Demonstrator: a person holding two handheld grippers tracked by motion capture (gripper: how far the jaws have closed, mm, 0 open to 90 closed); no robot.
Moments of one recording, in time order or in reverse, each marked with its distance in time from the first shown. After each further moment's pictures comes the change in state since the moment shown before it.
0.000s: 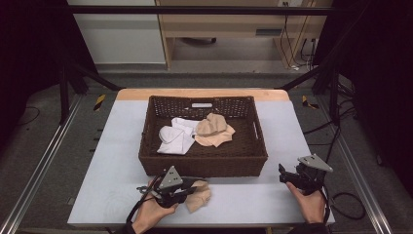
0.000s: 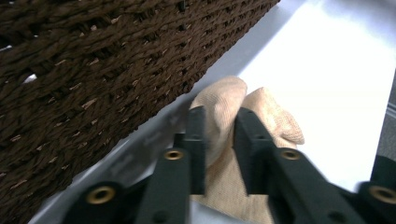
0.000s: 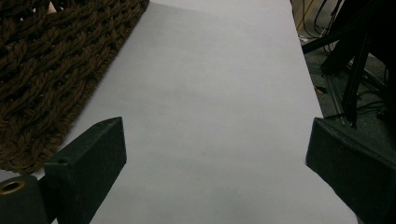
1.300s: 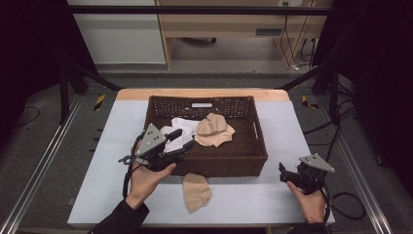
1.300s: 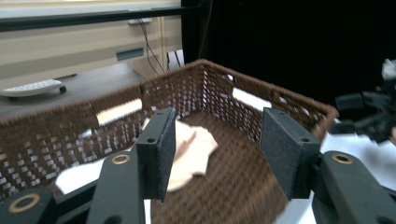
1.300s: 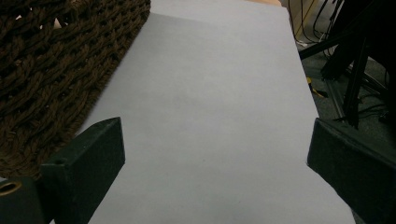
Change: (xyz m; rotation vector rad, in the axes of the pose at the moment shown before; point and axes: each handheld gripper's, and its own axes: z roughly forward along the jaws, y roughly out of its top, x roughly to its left) left arm 0.026 0.110 -0.063 -0.411 0.189 -0.053; right arm -0.001 0.002 -0.002 -0.025 0.004 0.017
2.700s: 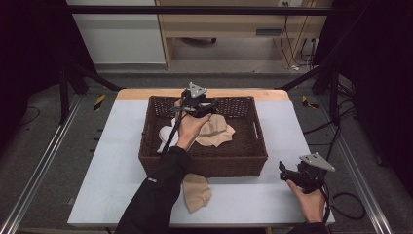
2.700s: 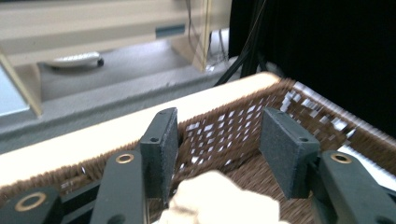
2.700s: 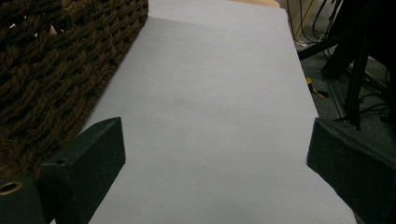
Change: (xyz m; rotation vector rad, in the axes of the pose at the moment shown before) left arm 0.045 0.022 0.177 0.158 0.206 -0.034; right arm -0.001 0.001 0.003 -0.009 0.001 0.017
